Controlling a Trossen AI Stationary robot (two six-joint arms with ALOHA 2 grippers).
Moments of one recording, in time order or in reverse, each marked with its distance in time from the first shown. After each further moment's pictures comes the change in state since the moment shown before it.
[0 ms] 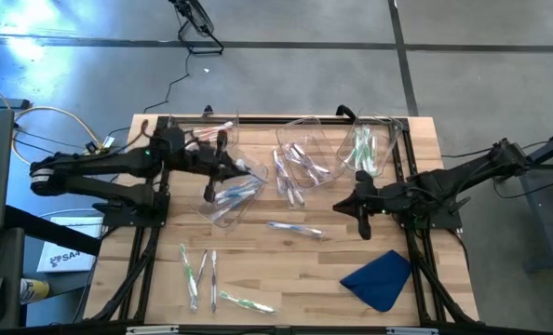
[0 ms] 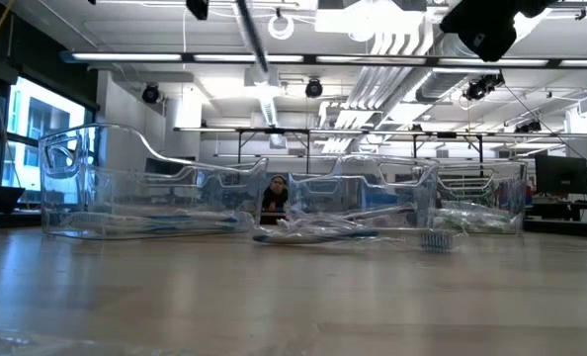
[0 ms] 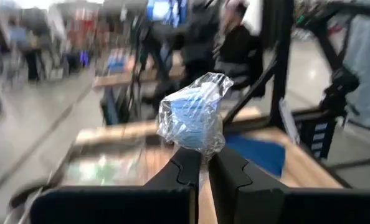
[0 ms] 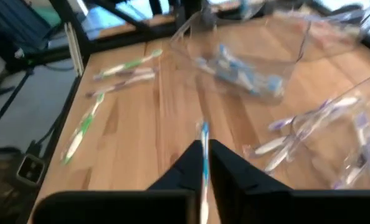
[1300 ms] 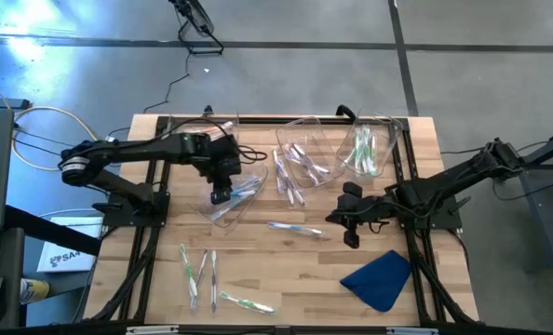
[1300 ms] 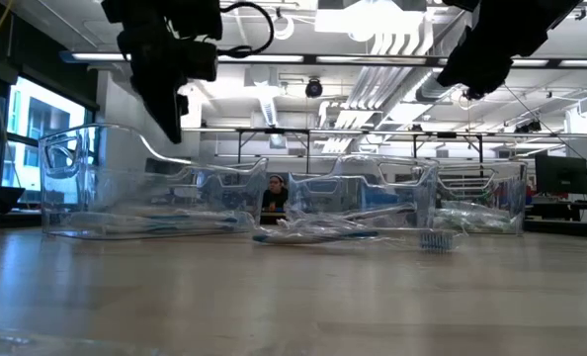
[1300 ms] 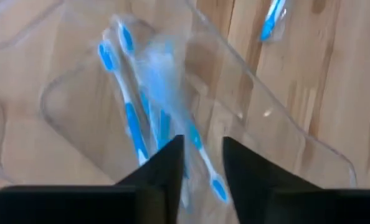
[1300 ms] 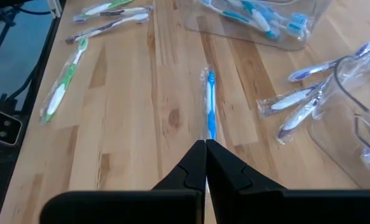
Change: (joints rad) left arm 0.115 0.377 0.243 -1.056 -0.095 -0.116; right arm -0.011 0.206 0.000 0.002 -0.082 0.047
